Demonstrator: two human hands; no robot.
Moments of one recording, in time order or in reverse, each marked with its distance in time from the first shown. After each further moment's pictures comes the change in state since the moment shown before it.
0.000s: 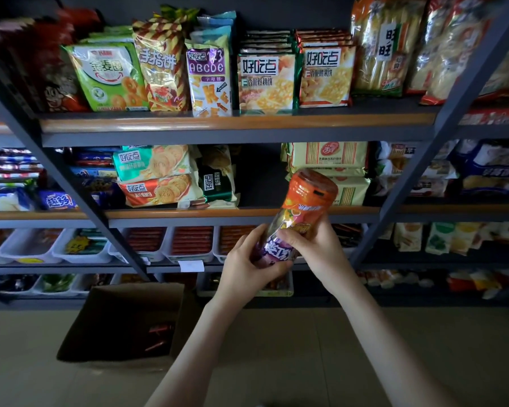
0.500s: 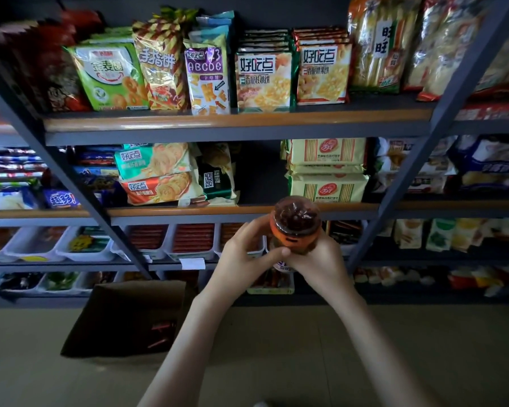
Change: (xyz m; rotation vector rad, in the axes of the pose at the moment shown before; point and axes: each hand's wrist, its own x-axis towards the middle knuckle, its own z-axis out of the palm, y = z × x) left_hand -0.007 0.029 -0.015 -0.044 -0.091 0.151; right_hand -0.023 0.014 -0.006 -0.272 0.030 -0.035
